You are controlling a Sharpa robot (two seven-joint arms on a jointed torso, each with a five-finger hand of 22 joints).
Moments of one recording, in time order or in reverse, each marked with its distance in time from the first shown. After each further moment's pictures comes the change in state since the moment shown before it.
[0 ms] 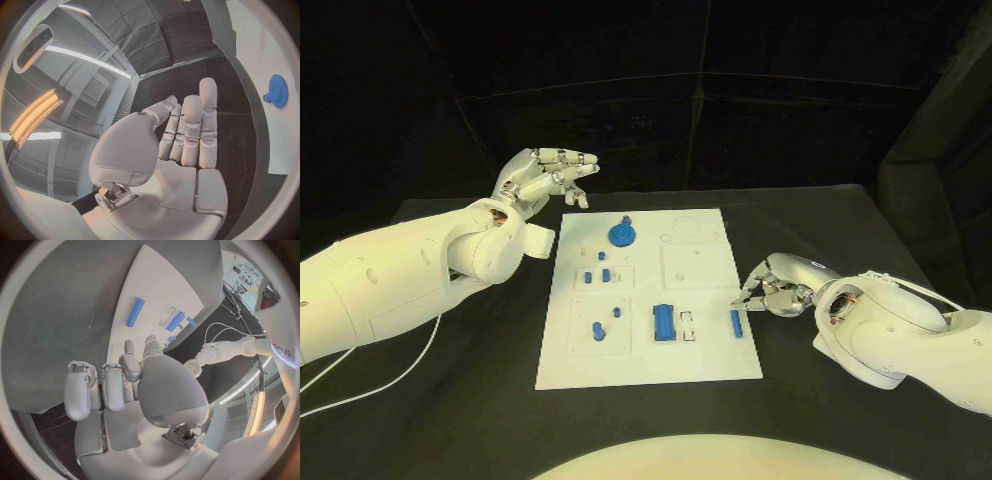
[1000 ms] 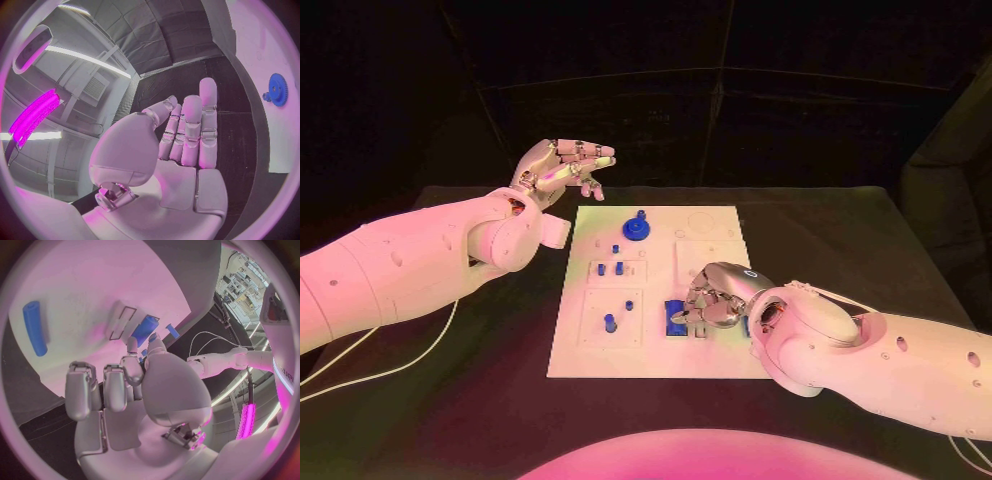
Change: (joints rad) left arm 0.000 0.005 0.000 -0.005 0.000 0.000 0.000; left_hand 0.000 0.000 0.000 0.000 0.000 0.000 0.000 -0.004 0.000 0.000 0.000 0.000 0.000 0.000 0.000 0.000 0.001 0.000 0.000 0.000 0.000 0.001; right arm -0.039 0.290 0.000 -0.069 -0.103 -0.015 -0.054; right_hand -0.026 -0.045 0.067 -0.026 -0.065 0.059 -0.034 0.116 0.054 0.011 -0.036 0.058 0.038 0.000 -0.026 0.006 0.015 0.000 -0.002 -0.017 0.000 0.000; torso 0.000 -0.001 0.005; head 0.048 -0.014
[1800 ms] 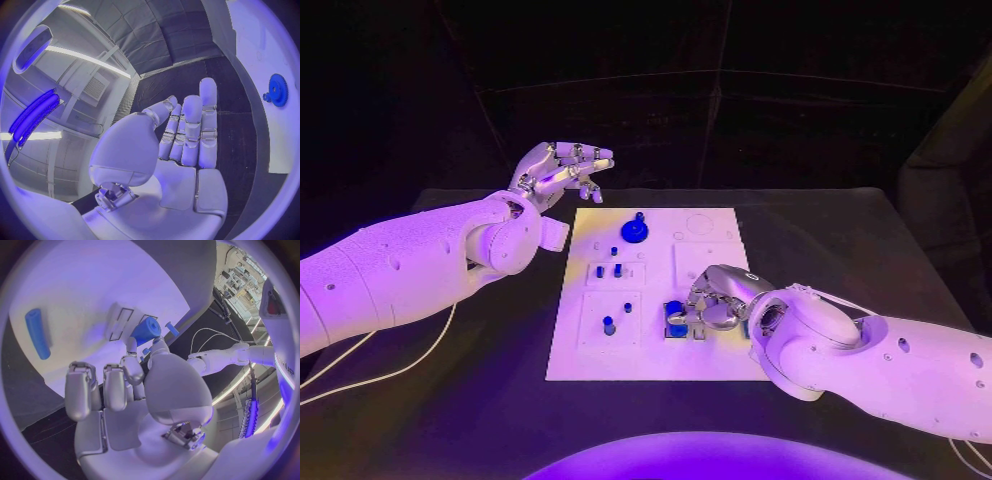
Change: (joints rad) left arm 0.000 0.000 0.000 0.002 0.000 0.000 0.001; left_hand 0.000 0.000 0.000 0.000 0.000 0.000 0.000 0.000 0.000 0.000 0.000 0.000 0.000 0.000 0.000 0.000 0.000 0.000 0.000 0.000 0.000 0.000; right arm 0.001 -0.003 0.001 0.013 0.030 -0.010 -0.034; right_hand -0.034 -0.026 0.009 0.010 -0.008 -0.007 0.007 -0.023 -0.019 -0.007 0.007 -0.010 -0.012 0.000 0.008 0.000 -0.011 0.000 0.000 0.000 0.000 0.000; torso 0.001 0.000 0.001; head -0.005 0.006
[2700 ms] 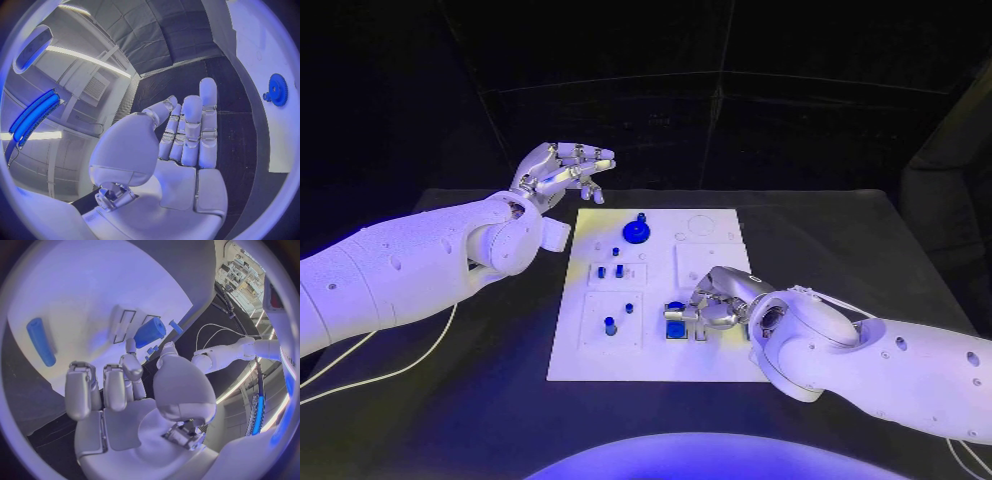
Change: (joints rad) left arm 0.000 -0.005 0.000 0.006 0.000 -0.001 0.001; left_hand 0.000 0.000 0.000 0.000 0.000 0.000 0.000 0.000 0.000 0.004 -0.004 -0.004 0.000 0.000 0.000 0.000 0.003 0.000 0.000 0.000 0.004 0.001; right arm -0.001 0.009 -0.001 -0.009 0.050 -0.023 -0.043; right_hand -0.265 -0.017 -0.053 0.060 -0.062 -0.011 0.011 -0.045 -0.059 -0.017 0.012 -0.038 -0.055 0.000 0.000 0.000 -0.015 0.000 -0.004 0.004 0.000 0.000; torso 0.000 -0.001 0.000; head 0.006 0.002
